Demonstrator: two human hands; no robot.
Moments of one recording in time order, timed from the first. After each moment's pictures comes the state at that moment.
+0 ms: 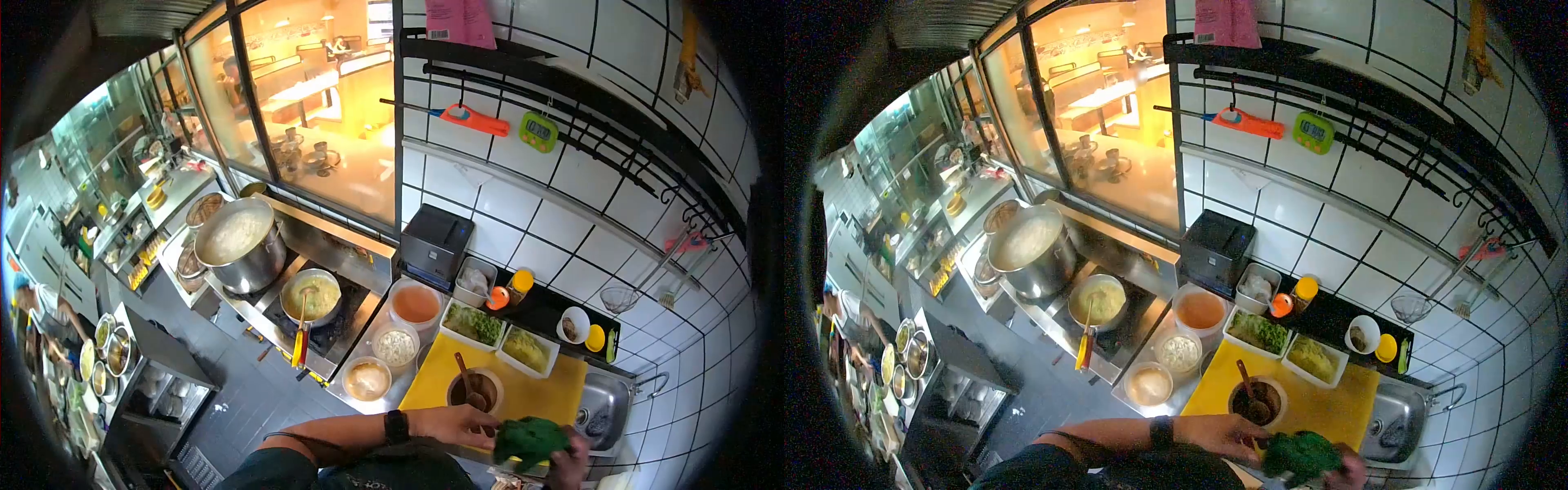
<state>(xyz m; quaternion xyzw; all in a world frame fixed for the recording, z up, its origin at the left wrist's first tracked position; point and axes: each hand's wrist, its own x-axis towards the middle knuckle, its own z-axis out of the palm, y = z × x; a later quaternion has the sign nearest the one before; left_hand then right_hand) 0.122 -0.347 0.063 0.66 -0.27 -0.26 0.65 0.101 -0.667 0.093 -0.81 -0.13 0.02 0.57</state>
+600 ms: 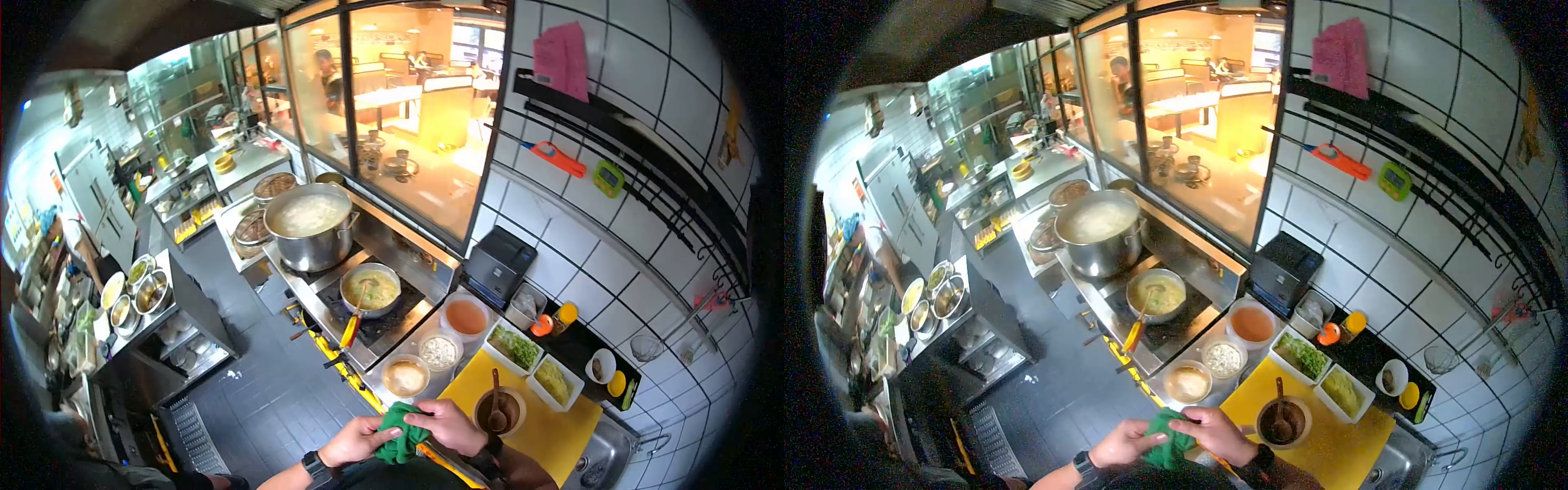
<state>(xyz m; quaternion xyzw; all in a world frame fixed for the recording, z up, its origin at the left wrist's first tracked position) -0.086 -0.277 0.062 0.62 0.20 0.04 0.76 0.100 -0.393 0.071 -0.52 -0.33 0.57 0.55</state>
